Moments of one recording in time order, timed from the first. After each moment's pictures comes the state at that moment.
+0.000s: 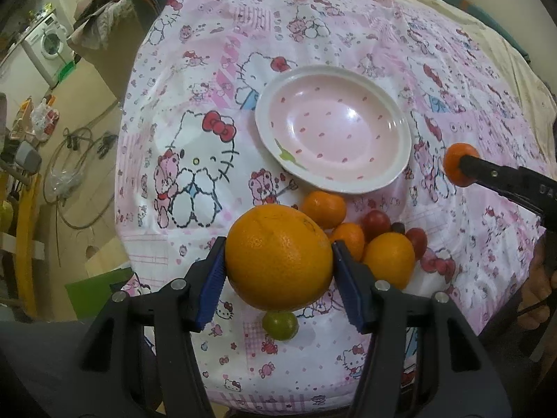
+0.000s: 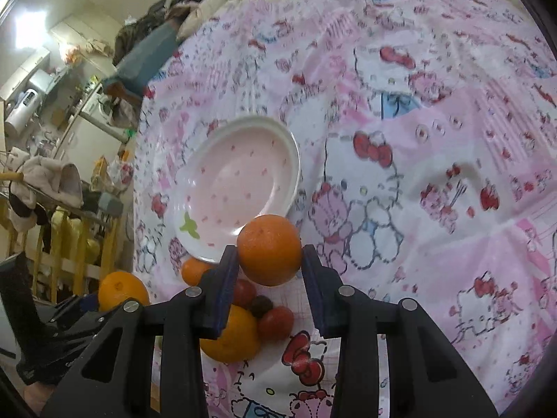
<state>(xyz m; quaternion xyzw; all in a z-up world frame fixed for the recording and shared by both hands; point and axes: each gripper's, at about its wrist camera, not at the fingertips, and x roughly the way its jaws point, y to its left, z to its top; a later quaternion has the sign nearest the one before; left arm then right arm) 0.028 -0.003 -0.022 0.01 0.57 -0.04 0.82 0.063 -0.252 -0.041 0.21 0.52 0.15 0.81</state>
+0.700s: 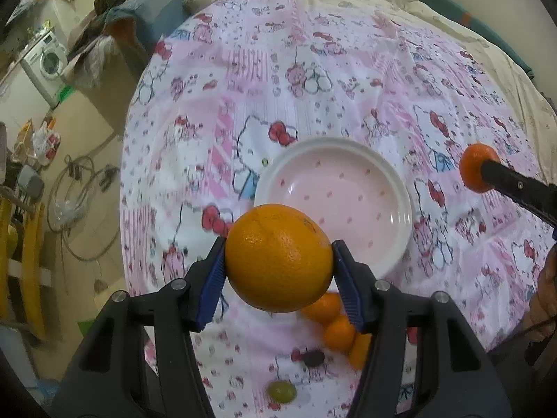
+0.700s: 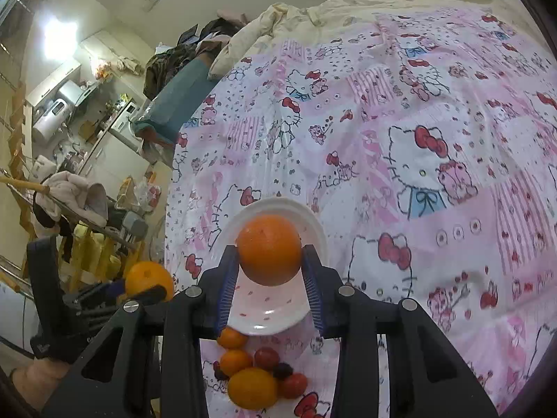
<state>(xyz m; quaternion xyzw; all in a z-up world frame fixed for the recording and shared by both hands) 0.117 -0.016 0.013 0.03 0.54 -0.04 0.84 0.129 -0.263 0.006 0.22 0.47 0.20 0.84</state>
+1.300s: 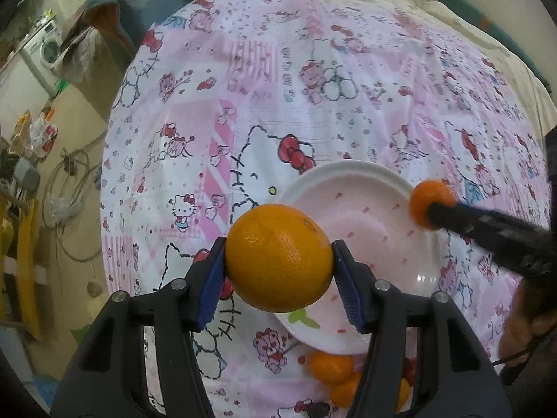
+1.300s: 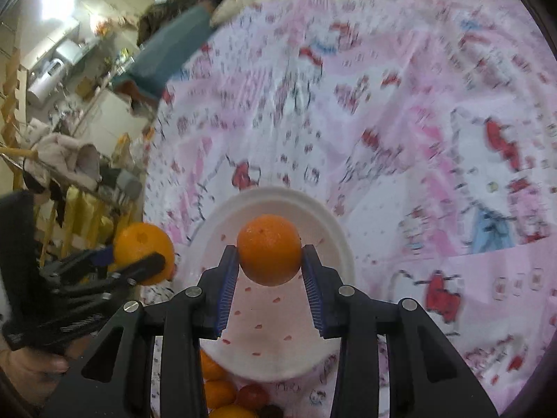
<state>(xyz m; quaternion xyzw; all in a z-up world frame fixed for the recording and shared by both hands) 0.181 -0.009 -0.026 0.02 0.56 -0.02 0.83 0.204 -0.203 -0.065 0.17 0.54 0.24 0.79</state>
